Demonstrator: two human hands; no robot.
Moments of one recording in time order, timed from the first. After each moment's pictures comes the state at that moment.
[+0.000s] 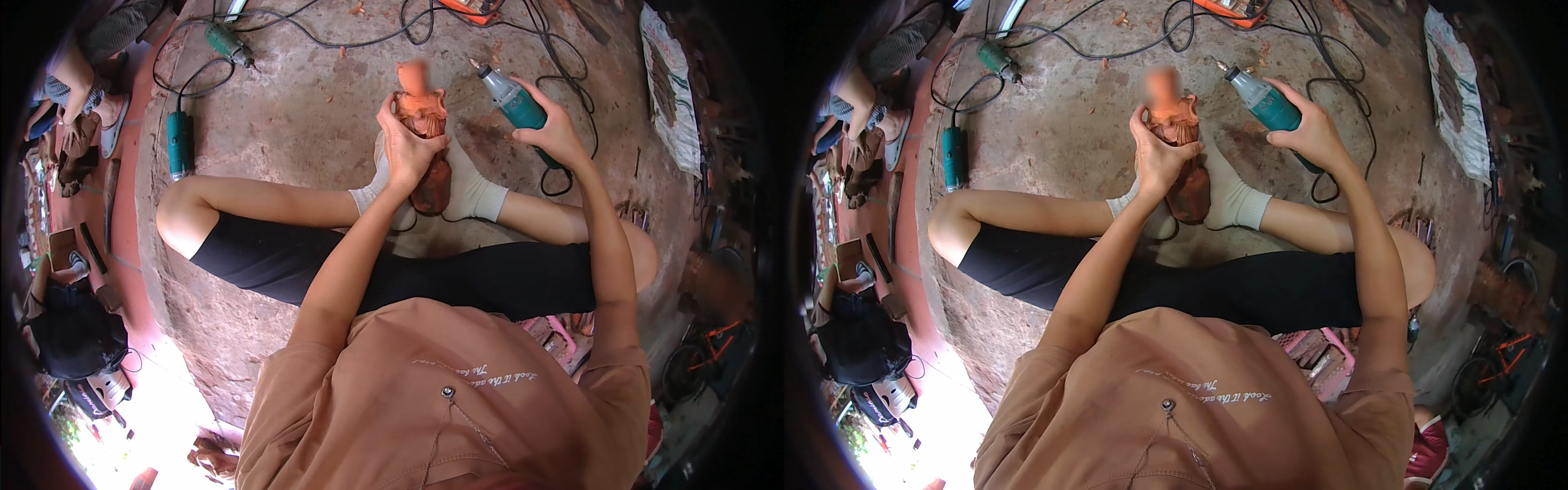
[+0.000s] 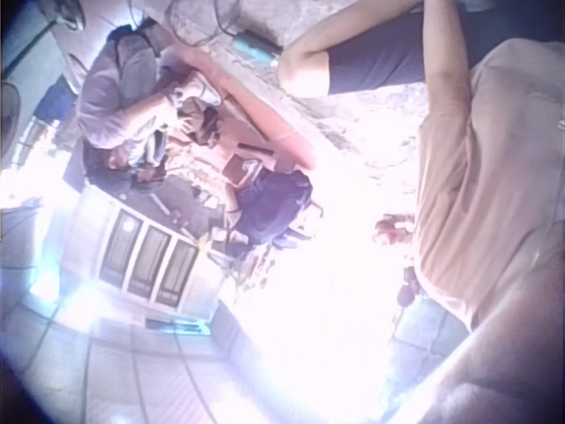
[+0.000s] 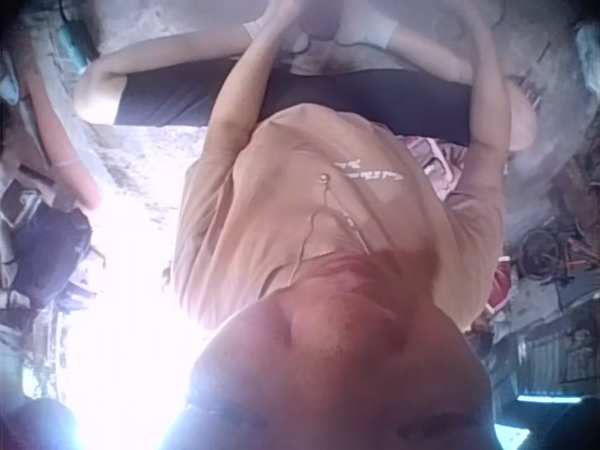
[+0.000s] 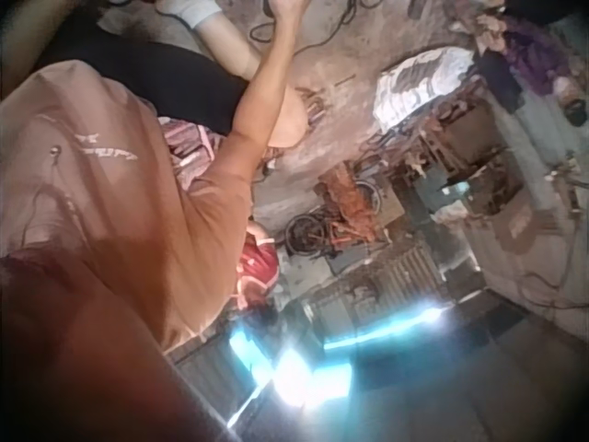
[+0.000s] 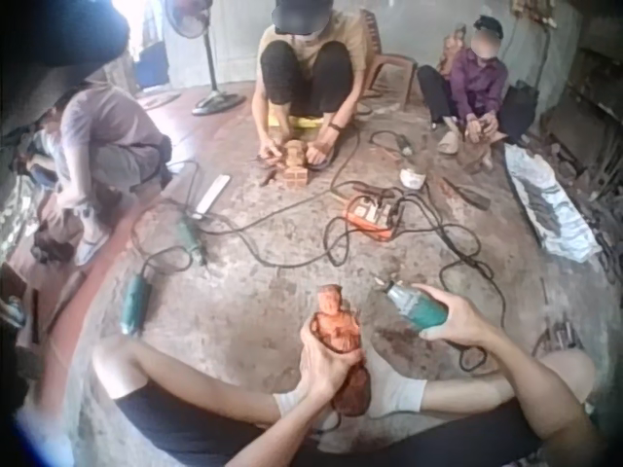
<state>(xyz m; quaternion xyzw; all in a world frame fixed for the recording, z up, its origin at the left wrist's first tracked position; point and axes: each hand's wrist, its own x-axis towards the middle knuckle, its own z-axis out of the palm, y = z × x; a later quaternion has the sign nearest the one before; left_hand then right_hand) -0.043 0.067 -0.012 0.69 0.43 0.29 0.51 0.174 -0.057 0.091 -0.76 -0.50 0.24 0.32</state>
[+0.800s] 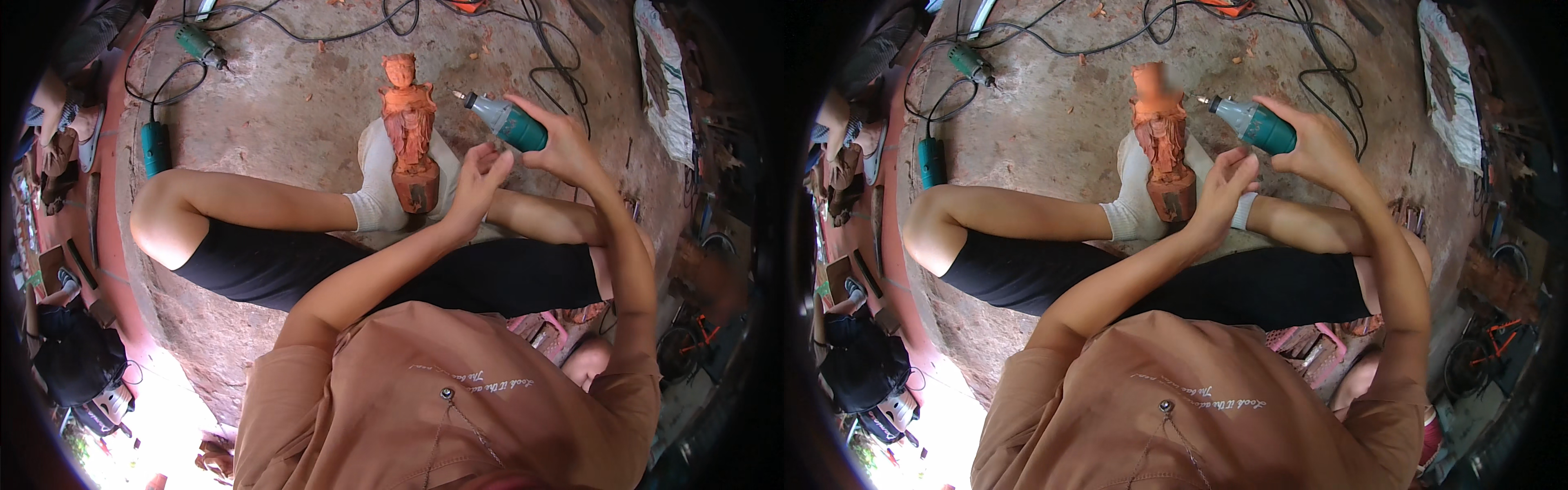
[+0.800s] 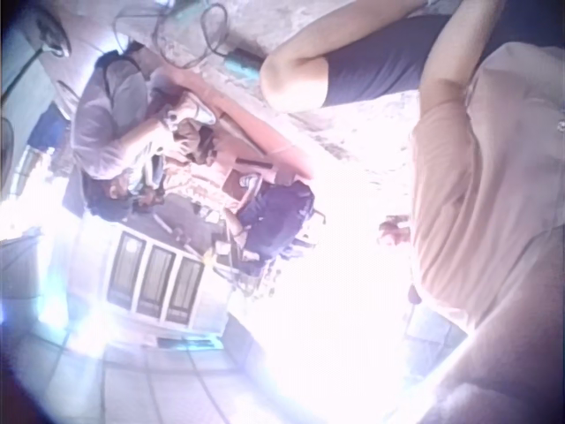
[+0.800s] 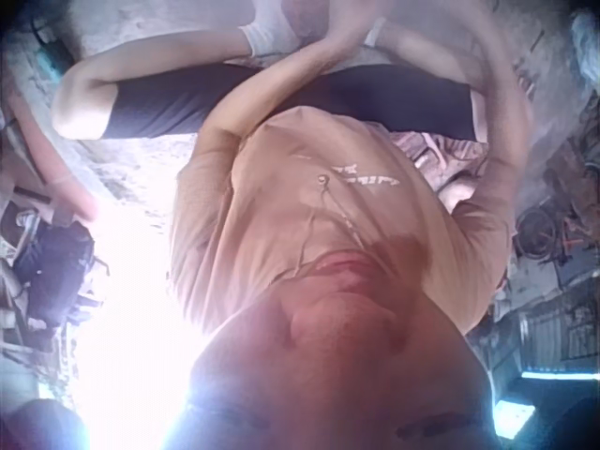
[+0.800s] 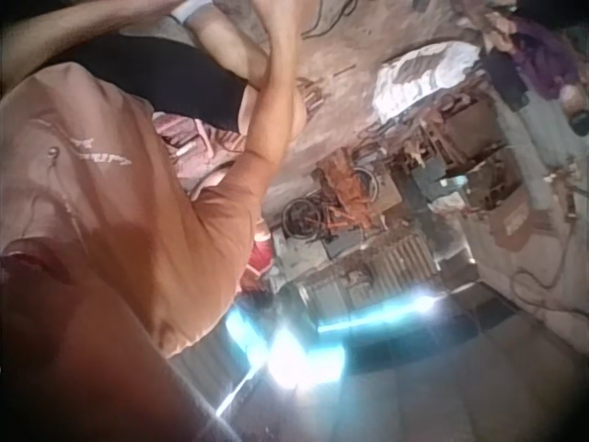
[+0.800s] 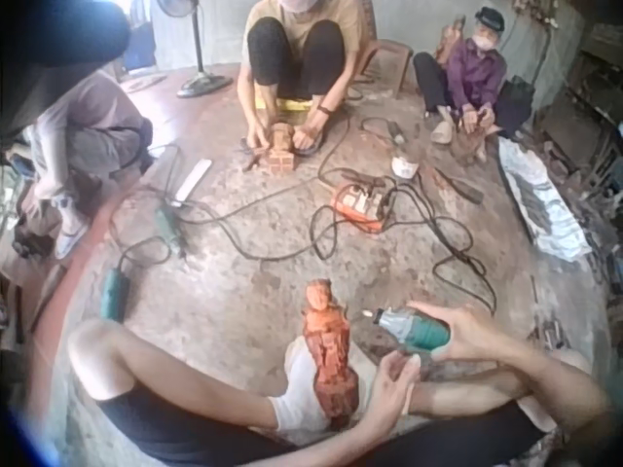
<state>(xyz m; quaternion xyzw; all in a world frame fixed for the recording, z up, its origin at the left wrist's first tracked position) -0.002 -0.030 0.026 0.29 0.29 0.20 0.89 0.157 -0.057 0.138 -0.80 -0.52 0.26 0.14</state>
